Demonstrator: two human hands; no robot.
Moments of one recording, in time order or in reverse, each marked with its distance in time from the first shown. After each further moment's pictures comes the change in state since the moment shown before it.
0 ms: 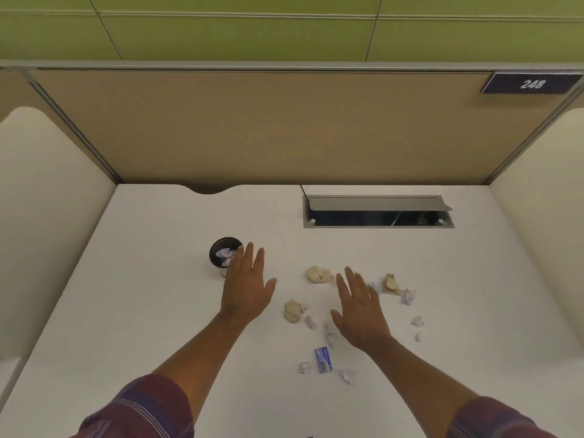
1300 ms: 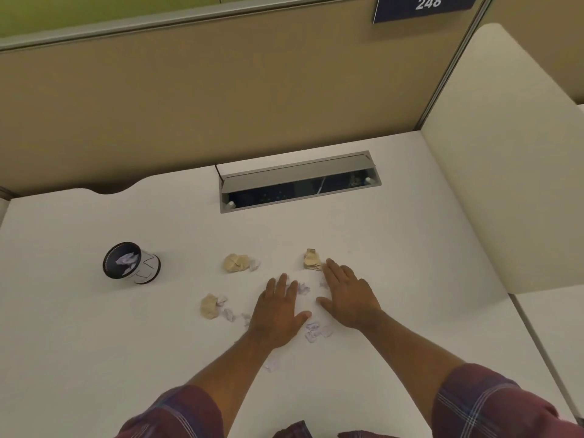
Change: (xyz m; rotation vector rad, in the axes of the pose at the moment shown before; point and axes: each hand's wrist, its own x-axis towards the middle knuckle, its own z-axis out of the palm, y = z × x) left_hand -0.031 0.239 0.134 0.033 -0.481 0.217; right_hand -0.029 0.191 0.010 0.082 -0.178 0.026
